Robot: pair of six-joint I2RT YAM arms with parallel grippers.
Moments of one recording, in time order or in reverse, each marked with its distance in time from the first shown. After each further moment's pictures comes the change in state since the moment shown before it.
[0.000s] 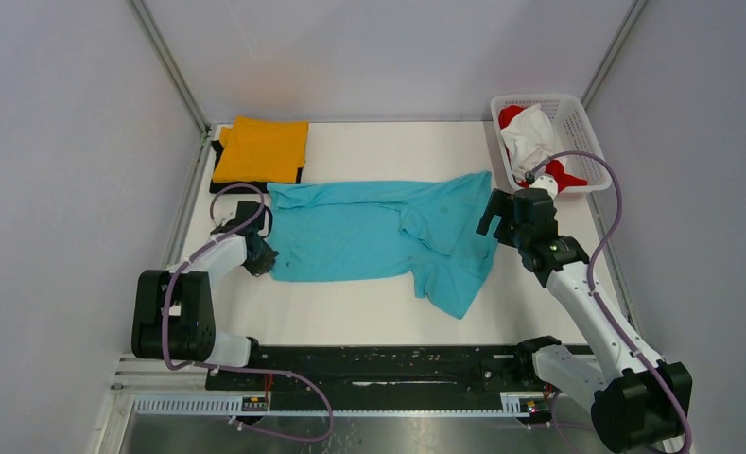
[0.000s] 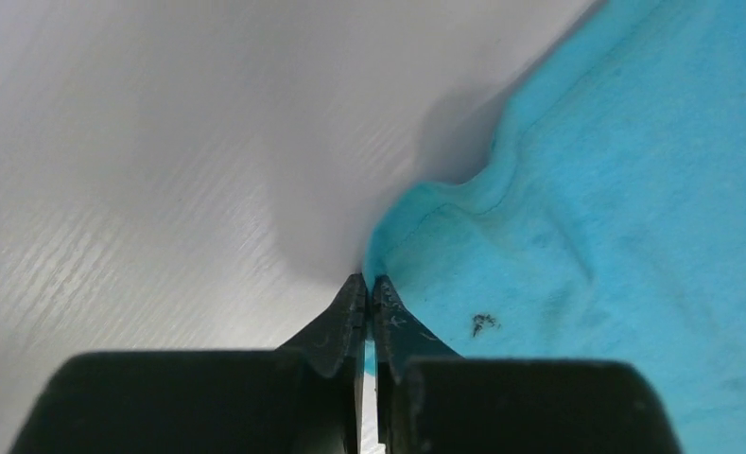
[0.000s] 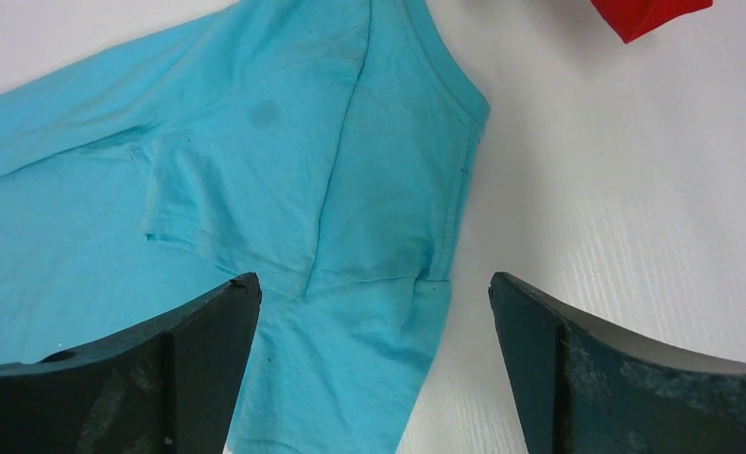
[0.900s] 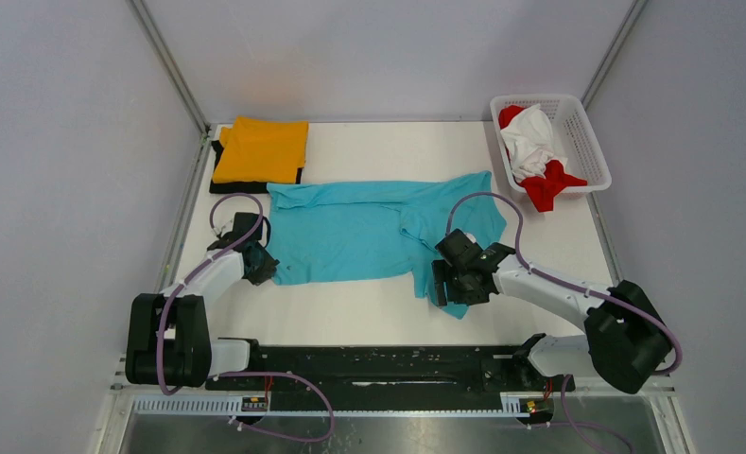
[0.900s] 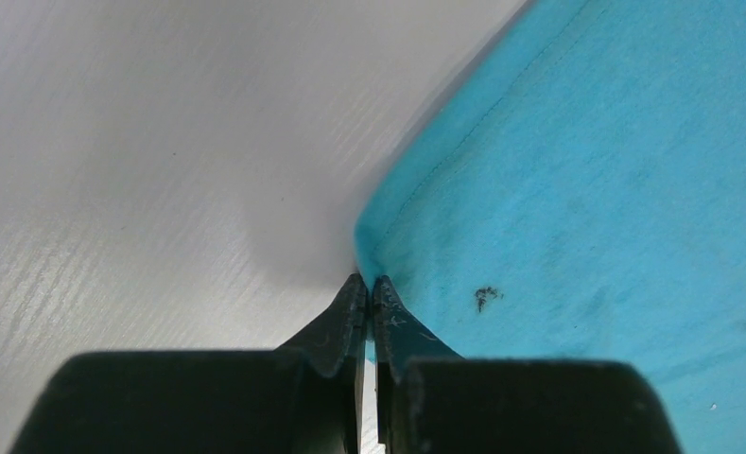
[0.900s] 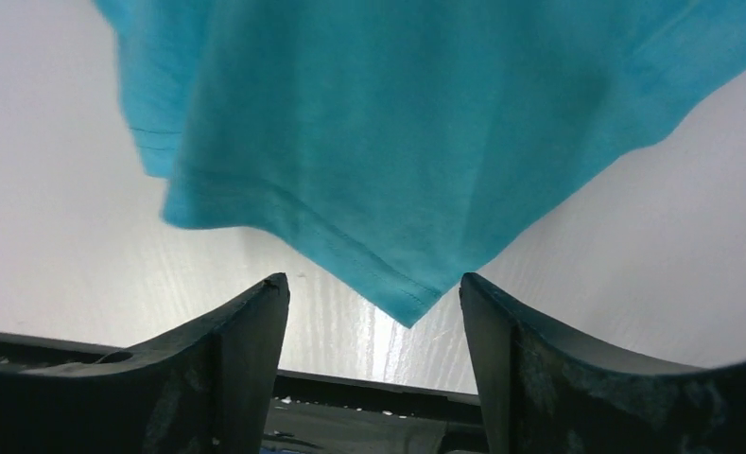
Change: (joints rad) left arm 0.000 -0.127 -0.106 0.054 0.053 0.031; right arm 0.473 0.278 -0.061 -0.255 -0.132 0.129
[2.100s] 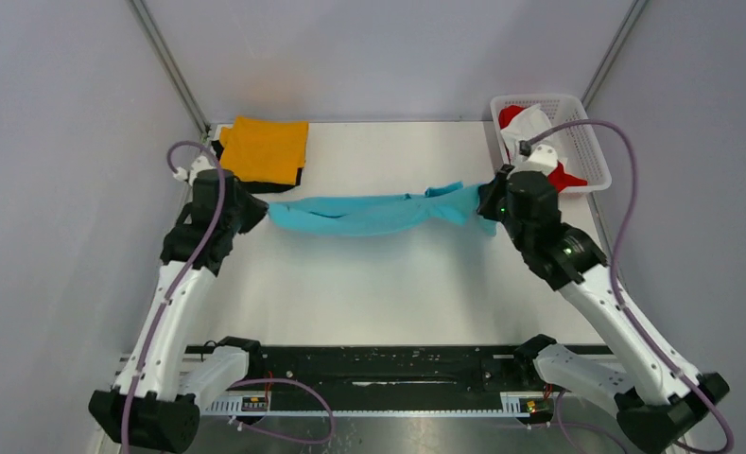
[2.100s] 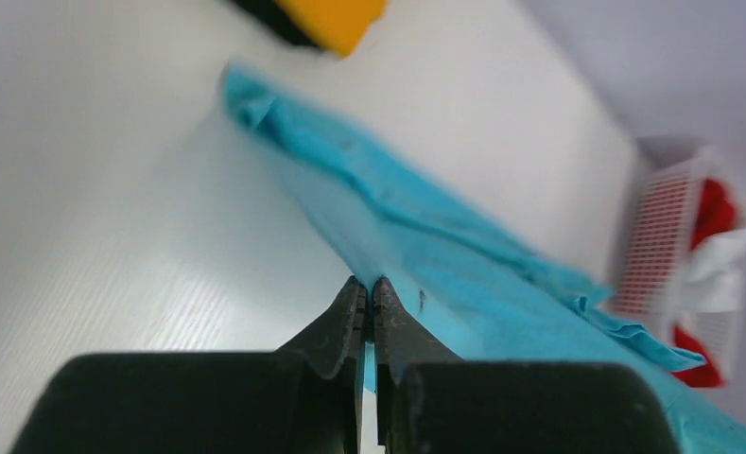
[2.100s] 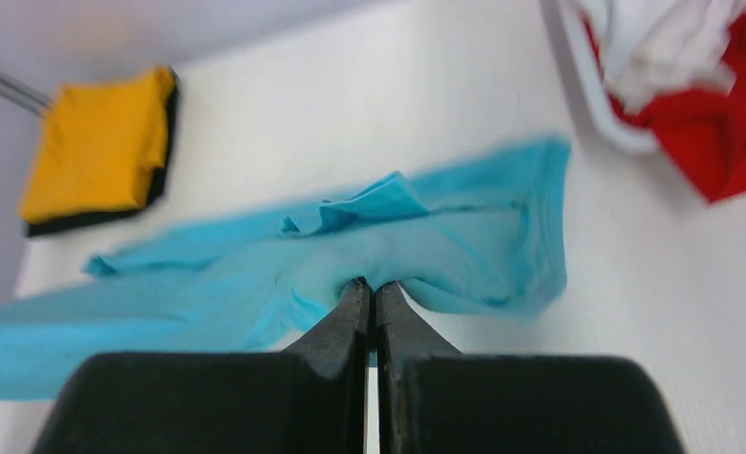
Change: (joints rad) left arm -0.097 -0.306 0.406 -0.225 0.015 -0.027; right arm -0.162 -0.290 0.340 0.169 0.306 -0.058
